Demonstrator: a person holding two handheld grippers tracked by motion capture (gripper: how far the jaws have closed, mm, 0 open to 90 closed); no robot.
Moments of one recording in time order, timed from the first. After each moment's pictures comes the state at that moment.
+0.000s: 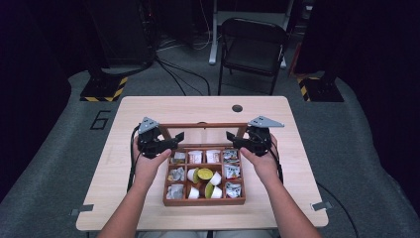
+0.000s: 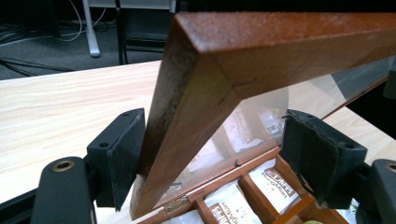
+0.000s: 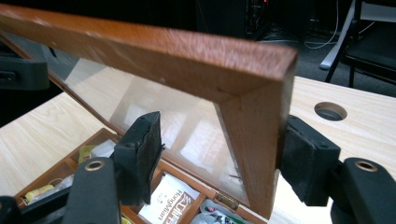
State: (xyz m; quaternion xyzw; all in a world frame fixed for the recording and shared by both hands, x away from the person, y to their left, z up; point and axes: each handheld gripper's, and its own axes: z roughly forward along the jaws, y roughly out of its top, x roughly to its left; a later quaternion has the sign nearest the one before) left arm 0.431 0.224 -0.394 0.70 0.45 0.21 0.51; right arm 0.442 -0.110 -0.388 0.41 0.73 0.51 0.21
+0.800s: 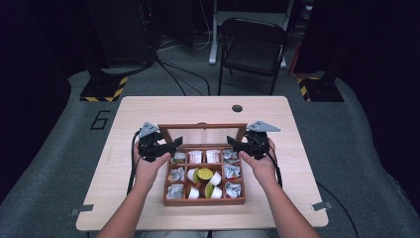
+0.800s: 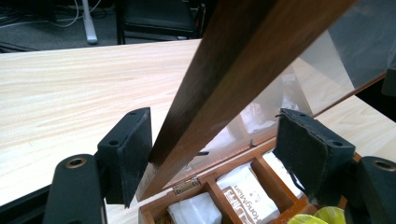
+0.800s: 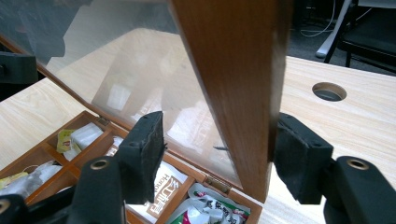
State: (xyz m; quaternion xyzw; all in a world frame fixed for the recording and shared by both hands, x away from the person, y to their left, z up) left arm 0.438 0.231 -0.425 0.70 0.46 0.19 0.51; right arm 0.449 -0.112 -0.414 0.42 0.74 0.49 0.21
